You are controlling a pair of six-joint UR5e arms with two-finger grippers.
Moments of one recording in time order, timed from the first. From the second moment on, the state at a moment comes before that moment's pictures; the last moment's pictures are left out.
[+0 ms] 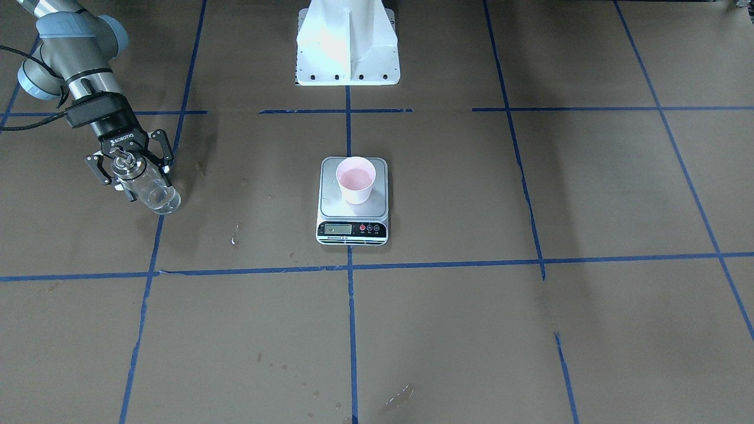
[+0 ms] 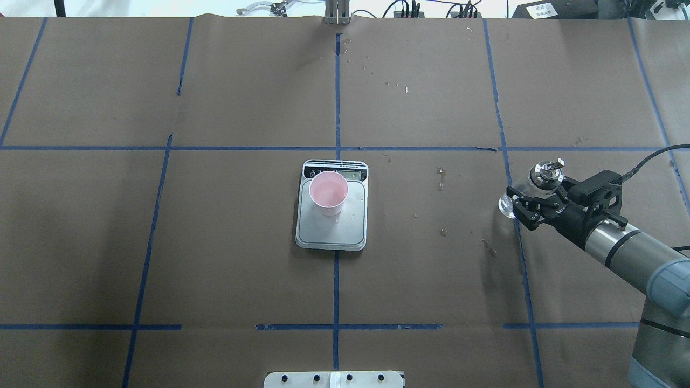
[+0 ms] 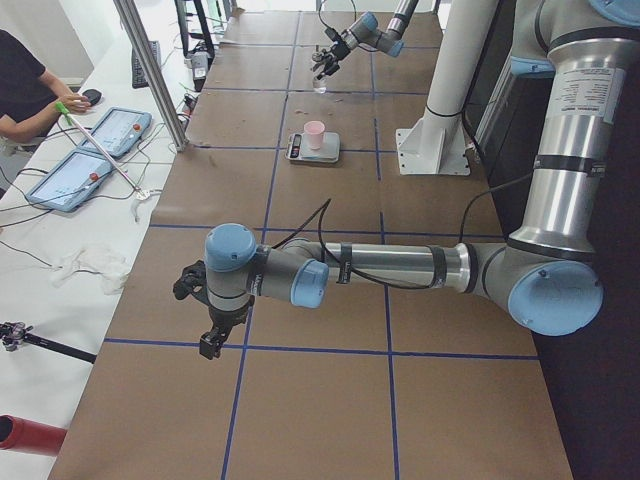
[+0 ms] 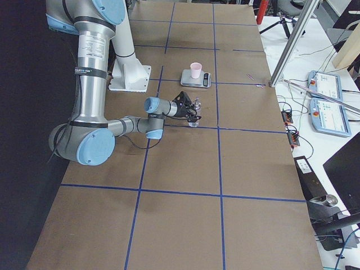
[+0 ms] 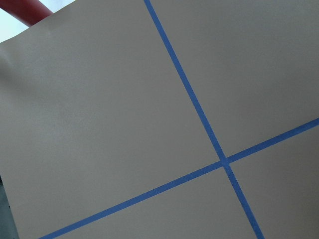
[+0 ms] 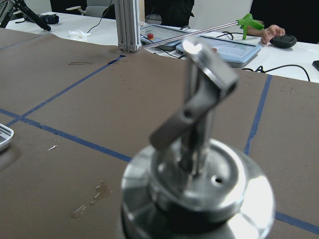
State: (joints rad) left arm -1.60 -1.69 -1.47 -1.80 -2.23 0.28; right arm 0.43 -1.70 1.71 -0.19 1.14 0.76
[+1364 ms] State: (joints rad) left arm -1.60 -1.69 -1.47 -1.80 -2.23 0.28; right arm 0.43 -1.70 1.71 -0.19 1.14 0.76
